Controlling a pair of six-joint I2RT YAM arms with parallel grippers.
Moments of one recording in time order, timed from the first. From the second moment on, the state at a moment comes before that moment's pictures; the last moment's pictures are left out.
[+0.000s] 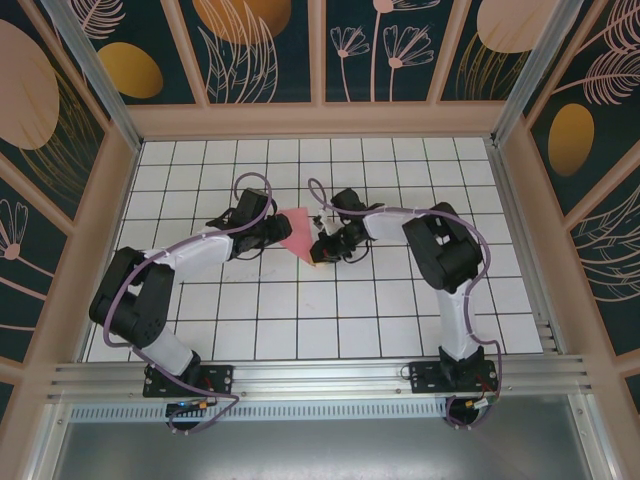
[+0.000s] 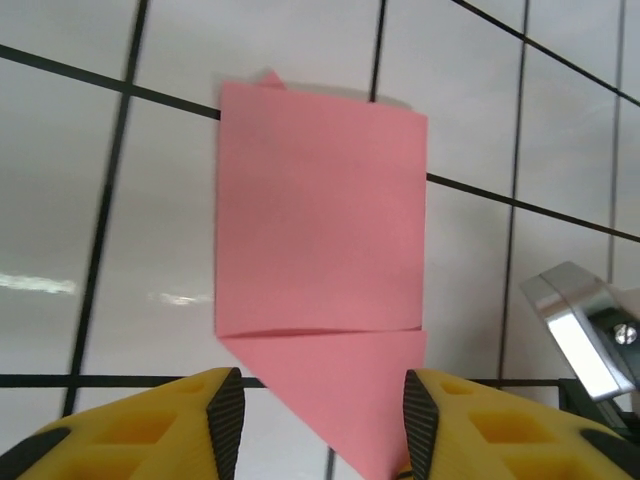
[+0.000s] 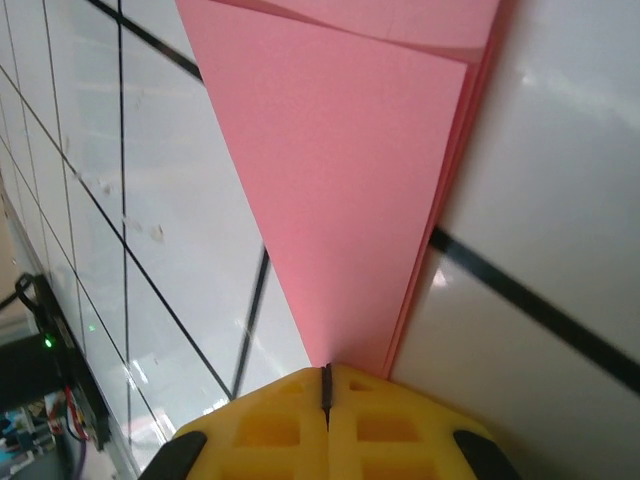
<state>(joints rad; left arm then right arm) -0.48 1.62 0.92 -0.17 0.07 -0.79 0.59 2.07 1.24 -0.38 -0.73 0.32</state>
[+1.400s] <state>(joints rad) -0.50 1.90 0.96 0.02 0.32 -0.86 0.56 1.87 0.97 -0.31 -0.67 0.26</state>
